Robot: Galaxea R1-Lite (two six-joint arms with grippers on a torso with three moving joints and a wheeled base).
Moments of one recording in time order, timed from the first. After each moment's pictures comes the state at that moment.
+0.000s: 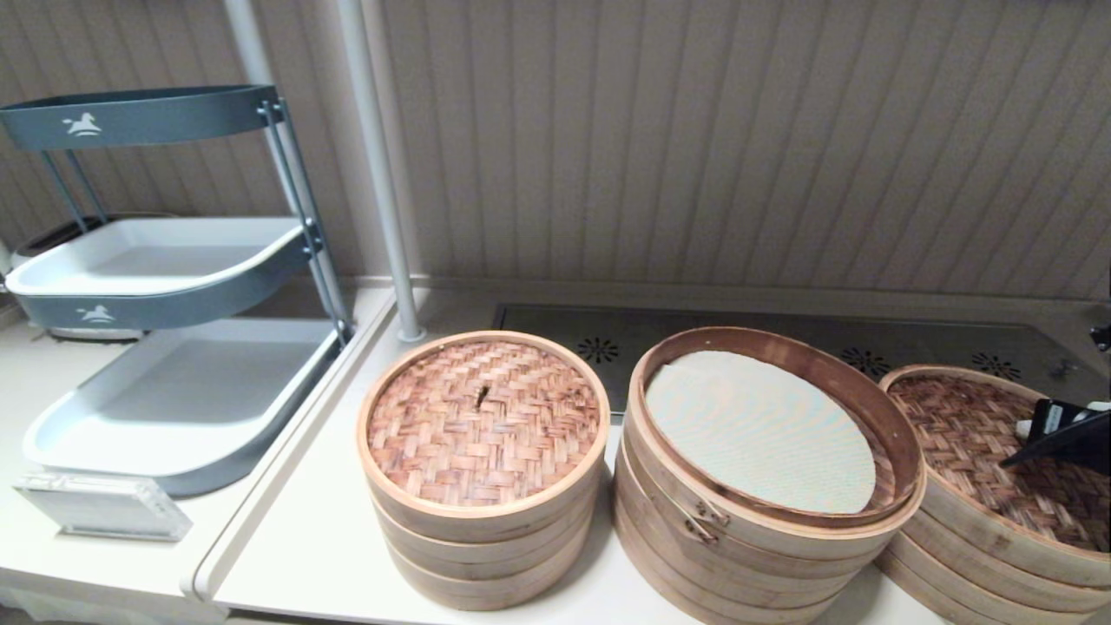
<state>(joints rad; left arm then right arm) 0.00 0.00 0.00 -0.06 -0.01 0.00 -0.52 1.63 -0.68 -0.39 0.21 -0.02</state>
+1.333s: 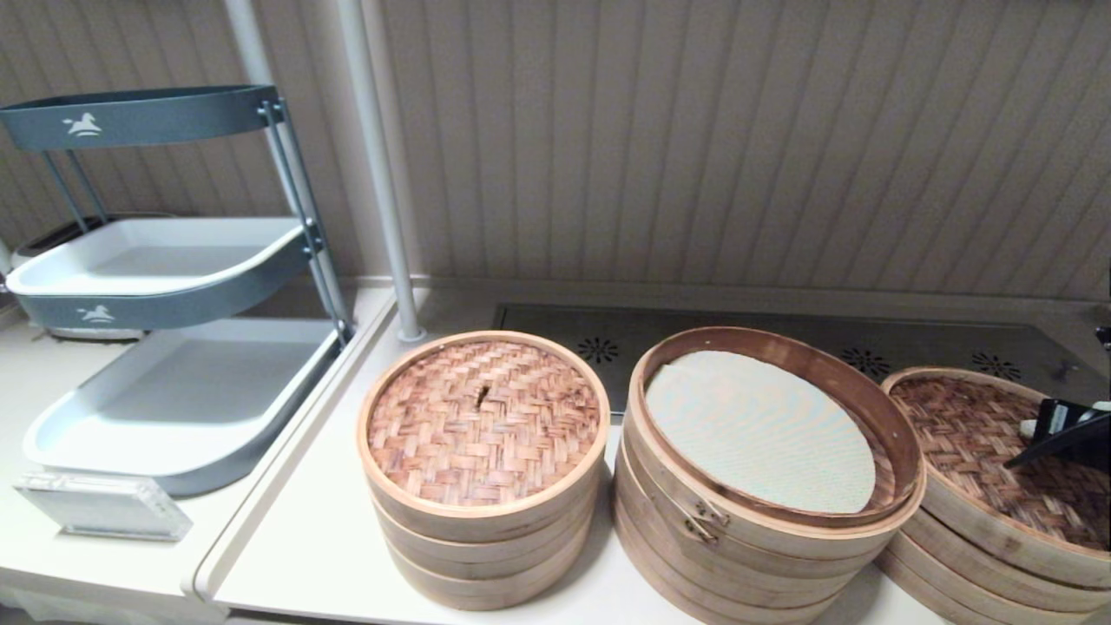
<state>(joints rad) 0.00 0.00 0.00 -0.06 -0.01 0.00 -0.53 1.62 -0.69 -0.38 0.22 -0.02</state>
